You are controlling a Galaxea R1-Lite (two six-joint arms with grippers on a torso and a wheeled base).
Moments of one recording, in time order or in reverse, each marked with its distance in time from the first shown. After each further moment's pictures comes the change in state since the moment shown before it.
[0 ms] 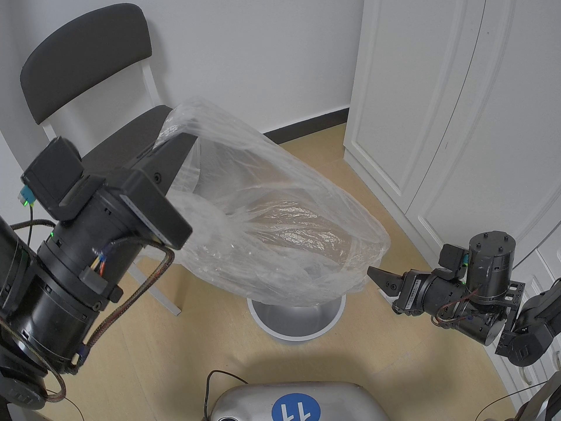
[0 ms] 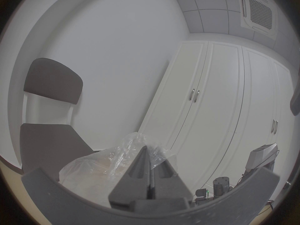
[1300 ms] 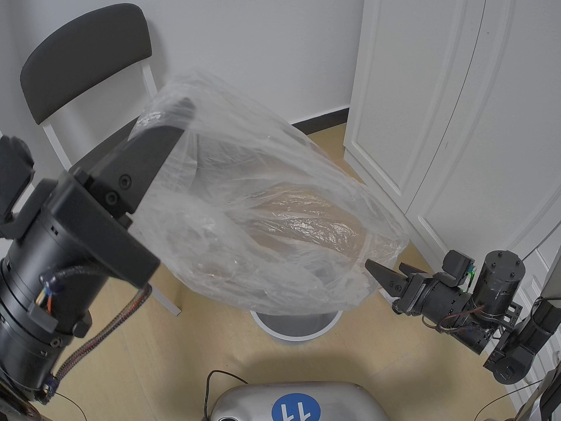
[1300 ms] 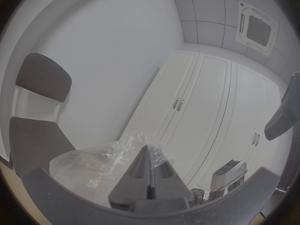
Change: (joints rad) left arm -0.145 -0.089 0.010 0.000 -0.002 -0.003; right arm -0.033 0.161 0.180 -0.583 0.150 0.036
